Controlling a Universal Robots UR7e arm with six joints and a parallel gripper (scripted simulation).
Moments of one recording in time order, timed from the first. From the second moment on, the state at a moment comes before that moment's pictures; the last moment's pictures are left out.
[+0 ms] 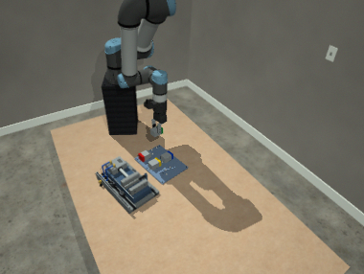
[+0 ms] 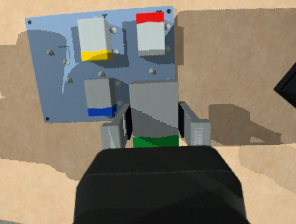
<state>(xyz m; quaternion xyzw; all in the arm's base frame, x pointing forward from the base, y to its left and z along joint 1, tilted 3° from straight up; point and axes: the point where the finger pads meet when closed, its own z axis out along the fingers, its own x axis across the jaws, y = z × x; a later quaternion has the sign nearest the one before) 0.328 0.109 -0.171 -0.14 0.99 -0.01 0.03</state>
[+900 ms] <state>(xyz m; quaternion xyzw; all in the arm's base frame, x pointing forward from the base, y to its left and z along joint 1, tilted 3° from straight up) 0.328 0.109 -0.176 -0.14 0.99 -0.01 0.03</state>
